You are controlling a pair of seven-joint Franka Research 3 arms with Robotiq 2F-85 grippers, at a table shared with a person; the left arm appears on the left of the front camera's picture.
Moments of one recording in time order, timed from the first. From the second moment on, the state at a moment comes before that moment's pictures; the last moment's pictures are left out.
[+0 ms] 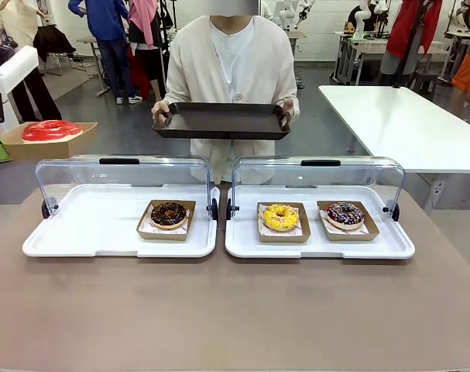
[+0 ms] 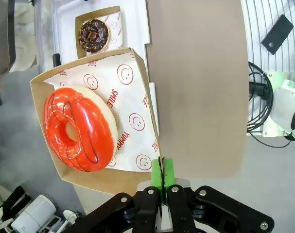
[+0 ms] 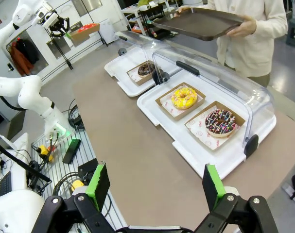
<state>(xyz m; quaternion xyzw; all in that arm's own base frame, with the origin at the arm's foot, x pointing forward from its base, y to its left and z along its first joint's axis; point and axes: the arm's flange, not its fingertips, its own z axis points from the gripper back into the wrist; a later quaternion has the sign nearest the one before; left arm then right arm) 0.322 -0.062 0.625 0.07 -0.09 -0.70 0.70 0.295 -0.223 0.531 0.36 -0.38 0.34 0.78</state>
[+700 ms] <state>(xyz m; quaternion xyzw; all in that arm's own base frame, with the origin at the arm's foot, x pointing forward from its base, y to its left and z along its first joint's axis) 0.318 -0.063 0.627 0.07 -0.10 -0.71 0.70 0.295 -0.223 0.531 0.36 -0.38 0.34 0.78</state>
